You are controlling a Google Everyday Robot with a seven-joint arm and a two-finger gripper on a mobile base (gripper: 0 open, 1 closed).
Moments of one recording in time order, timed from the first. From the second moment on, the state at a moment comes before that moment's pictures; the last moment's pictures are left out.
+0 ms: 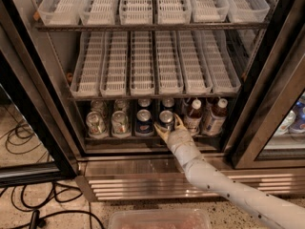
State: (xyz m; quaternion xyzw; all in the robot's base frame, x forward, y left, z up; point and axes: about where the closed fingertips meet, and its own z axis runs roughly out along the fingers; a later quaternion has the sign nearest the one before) arm 0.677 -0.081 0.613 -0.22 0.68 0.02 0.70
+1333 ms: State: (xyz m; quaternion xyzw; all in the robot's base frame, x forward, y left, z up) arm 0.616 -0.055 0.652 -0.25 0.73 0.12 0.62
